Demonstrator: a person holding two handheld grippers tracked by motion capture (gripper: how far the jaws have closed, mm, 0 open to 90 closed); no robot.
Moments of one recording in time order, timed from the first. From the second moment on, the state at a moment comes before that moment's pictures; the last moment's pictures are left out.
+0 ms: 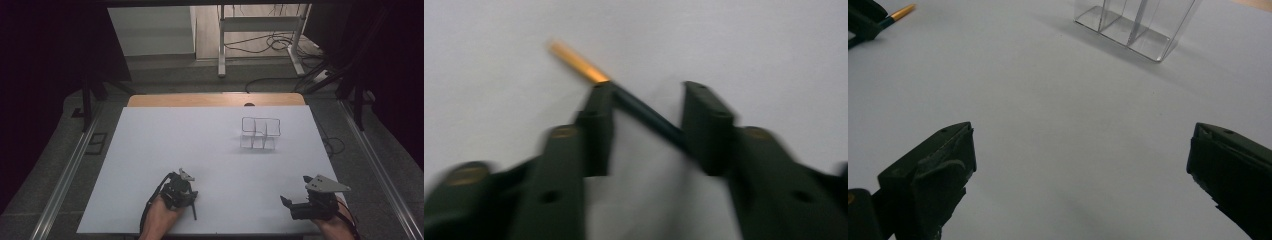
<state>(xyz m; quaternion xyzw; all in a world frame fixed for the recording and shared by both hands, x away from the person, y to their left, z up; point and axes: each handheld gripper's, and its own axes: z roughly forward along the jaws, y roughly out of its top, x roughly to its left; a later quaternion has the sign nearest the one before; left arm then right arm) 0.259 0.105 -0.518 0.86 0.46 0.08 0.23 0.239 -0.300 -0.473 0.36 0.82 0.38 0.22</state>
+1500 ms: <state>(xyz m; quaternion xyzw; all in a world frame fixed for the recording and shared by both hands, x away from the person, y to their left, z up) 0.251 0.125 -0.486 0.84 0.42 0.05 0.34 0.238 -0.298 -0.473 0.35 0.83 0.39 0.21</state>
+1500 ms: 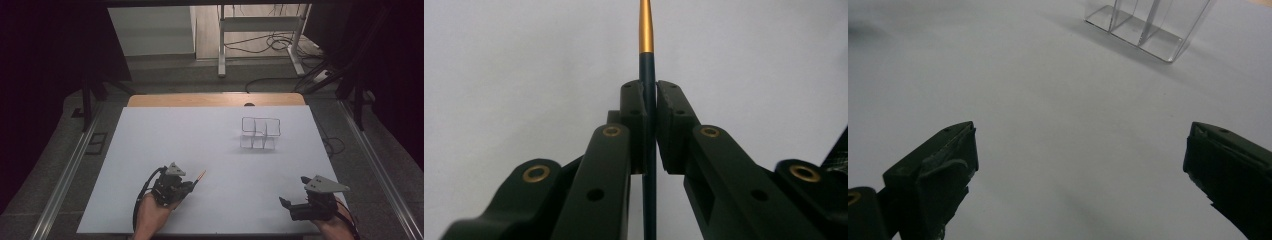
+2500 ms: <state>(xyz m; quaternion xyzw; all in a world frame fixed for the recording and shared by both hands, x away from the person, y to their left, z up) 0.230 0.135 -0.462 0.80 0.36 0.06 0.48 0.238 -0.290 -0.469 0.35 0.82 0.42 0.18</state>
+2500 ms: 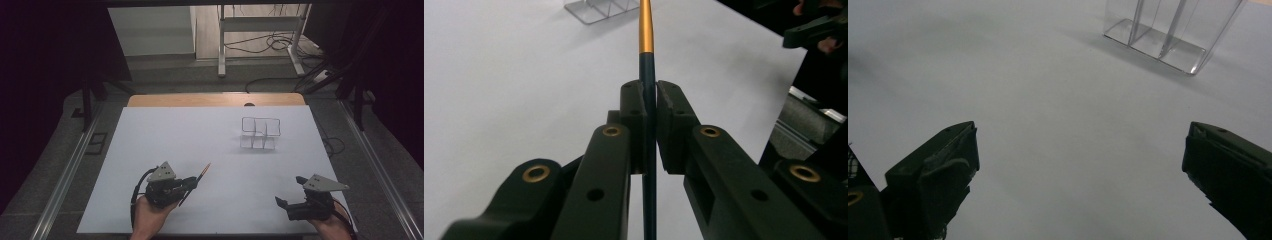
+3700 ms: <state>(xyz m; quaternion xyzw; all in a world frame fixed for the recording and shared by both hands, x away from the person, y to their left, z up) 0.230 0.124 -0.474 0.77 0.34 0.05 0.54 0.252 -0.230 -0.456 0.33 0.82 0.46 0.08</state>
